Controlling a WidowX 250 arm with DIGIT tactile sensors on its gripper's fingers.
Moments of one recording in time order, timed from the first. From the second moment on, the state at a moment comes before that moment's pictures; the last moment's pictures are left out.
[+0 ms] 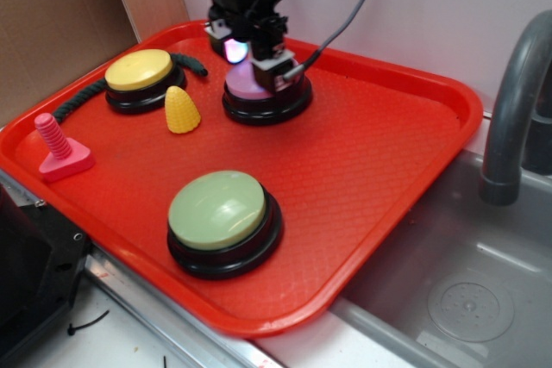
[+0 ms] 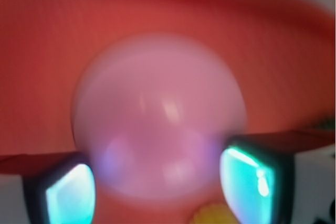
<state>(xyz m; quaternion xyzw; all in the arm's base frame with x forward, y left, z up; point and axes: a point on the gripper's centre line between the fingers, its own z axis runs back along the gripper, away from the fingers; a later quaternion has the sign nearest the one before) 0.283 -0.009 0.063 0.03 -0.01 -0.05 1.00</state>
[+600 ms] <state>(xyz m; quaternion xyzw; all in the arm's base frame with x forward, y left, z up) 0.266 -0.008 0.102 0.04 -0.01 -0.03 1.00</state>
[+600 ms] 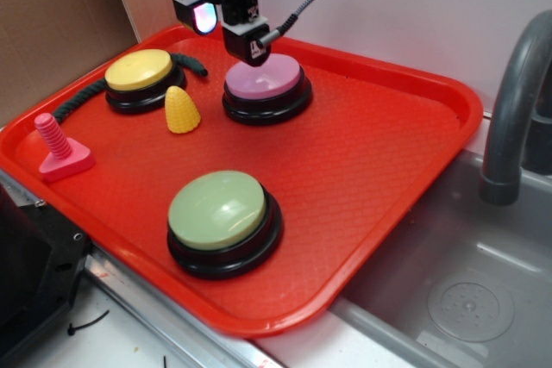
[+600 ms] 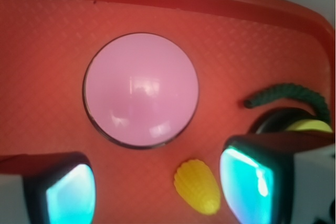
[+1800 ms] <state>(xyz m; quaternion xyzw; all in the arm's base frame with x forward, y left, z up) 0.241 -0.010 0.149 0.04 -0.01 0.00 1.00</state>
